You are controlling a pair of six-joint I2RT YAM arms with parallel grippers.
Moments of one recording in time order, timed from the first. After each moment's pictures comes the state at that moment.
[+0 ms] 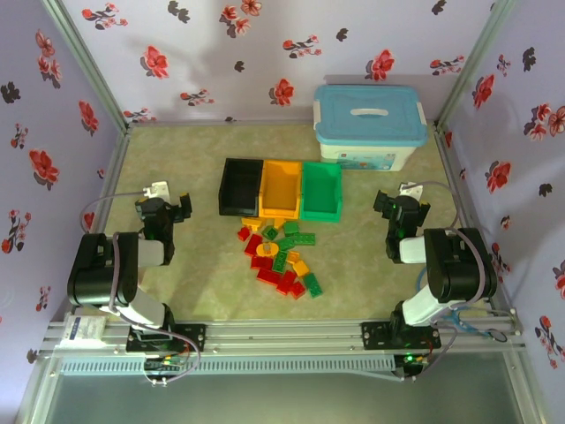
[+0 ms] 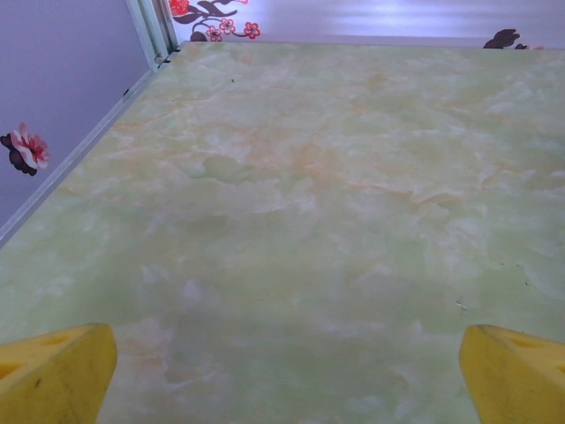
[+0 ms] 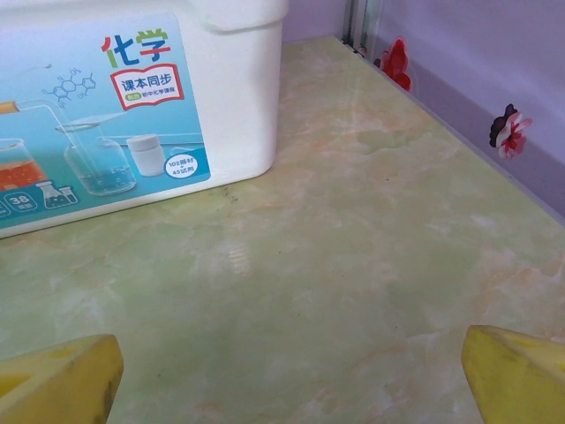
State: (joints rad) left arm -0.01 1.55 0.38 0.81 -0.20 -0.02; right arm 0.04 1.57 0.38 0.81 0.31 0.14
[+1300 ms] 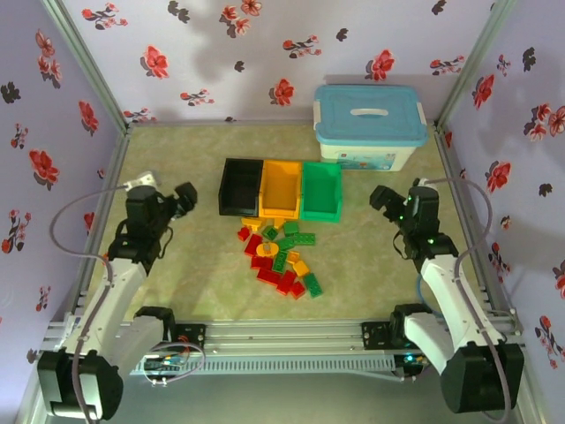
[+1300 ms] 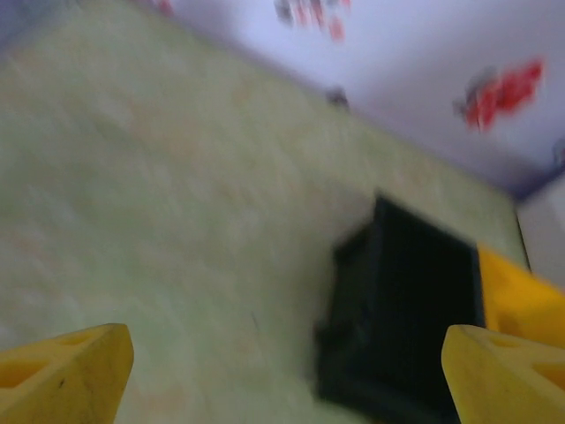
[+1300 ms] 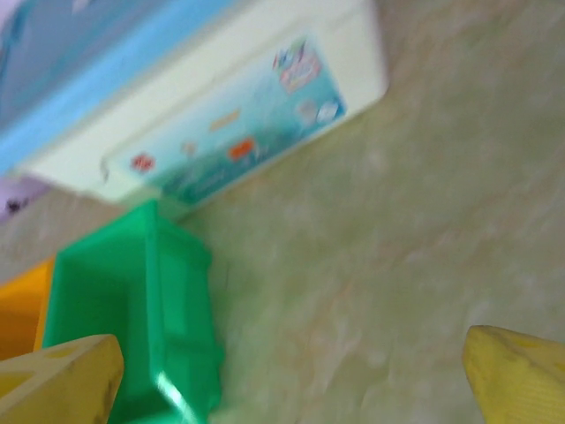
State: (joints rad) left arm -0.18 0.88 0.65 -0.27 -0.05 -0.53; right arm 0.09 0.89 0.62 -0.32 0.00 0.58
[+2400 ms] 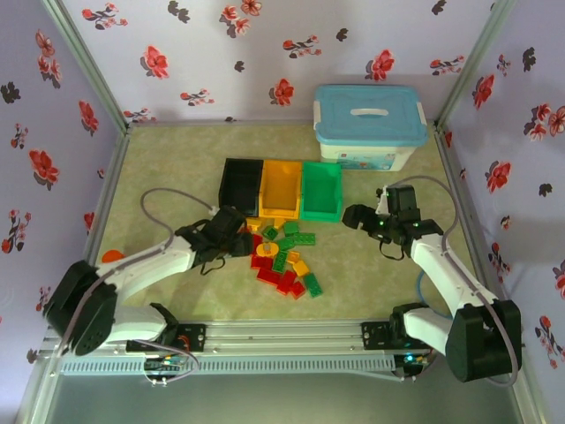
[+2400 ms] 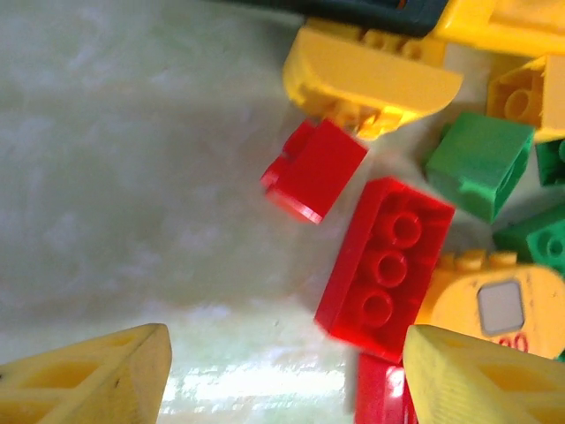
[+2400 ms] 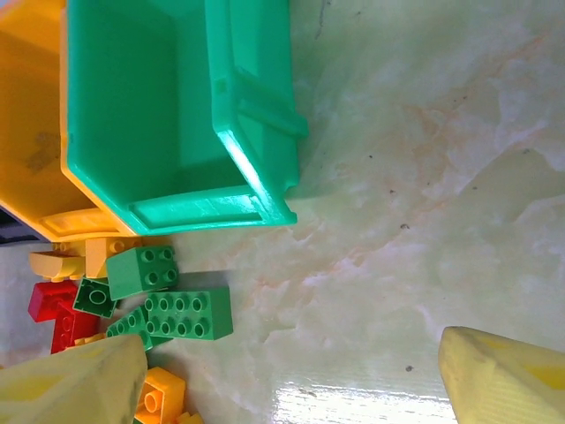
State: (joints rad) left arm -0.75 1.31 0.73 -0.48 -0.18 -0.71; right arm 0.18 1.10 0.67 -0.47 -0.34 0.53
